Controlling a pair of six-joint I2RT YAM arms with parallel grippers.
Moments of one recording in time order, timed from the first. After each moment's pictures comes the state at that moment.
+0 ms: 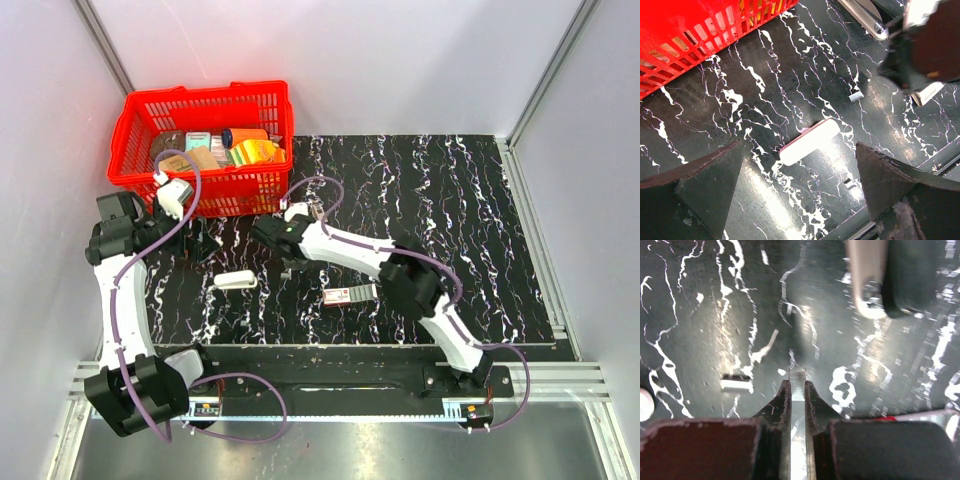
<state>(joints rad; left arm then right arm) 0.36 1.08 1.06 -0.88 0.78 0.55 1.03 2.34 2.01 -0.97 0.48 0.86</state>
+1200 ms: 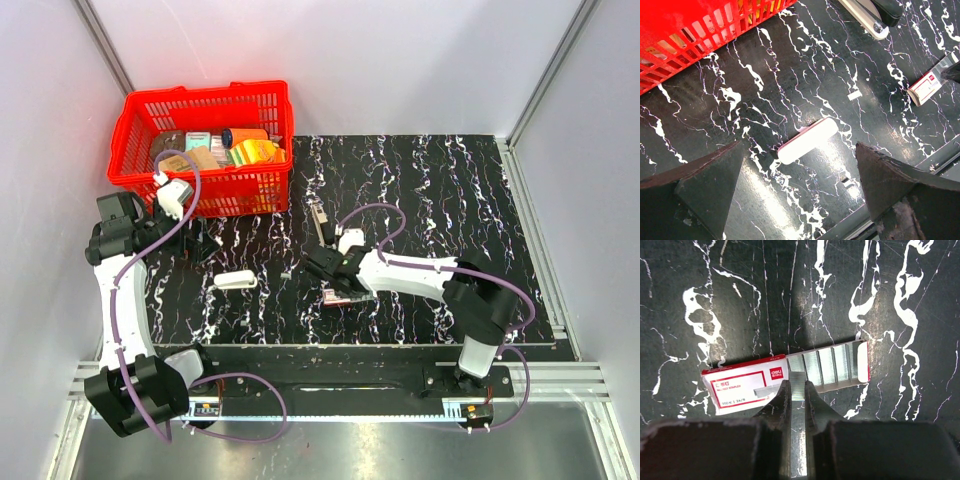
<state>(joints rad) 0.36 1.08 1.06 -0.89 0.78 0.54 1.04 1.78 1.20 -0.76 0.52 0.99</state>
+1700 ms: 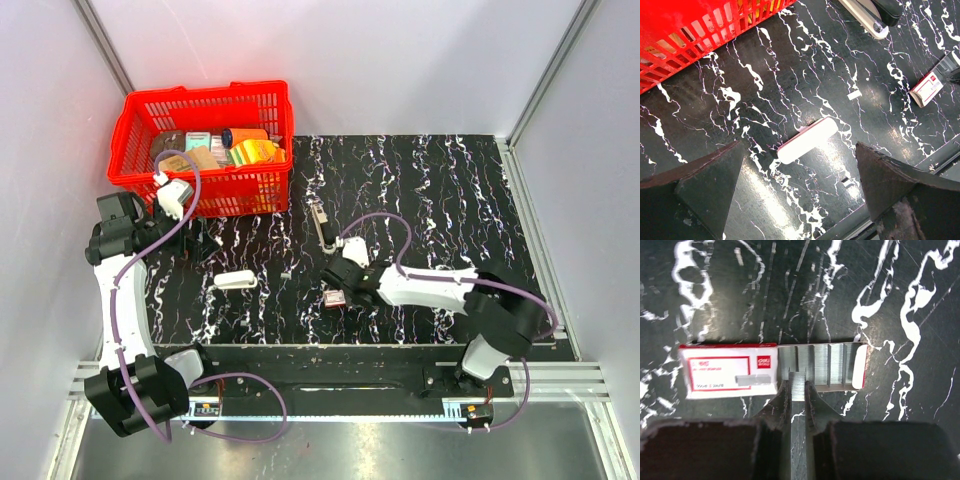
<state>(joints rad) 0.36 1.08 1.06 -0.89 0.78 0.54 1.04 1.67 0.97 -0.53 0.48 0.77</state>
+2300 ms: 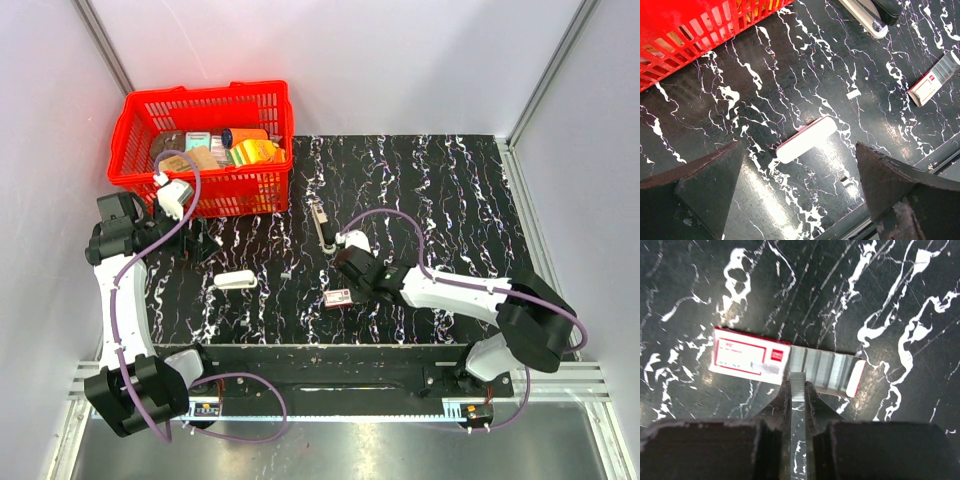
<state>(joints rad) 0.36 1.08 1.06 -0.90 0.78 0.54 0.98 1.49 0.88 -0.39 0.33 0.50</state>
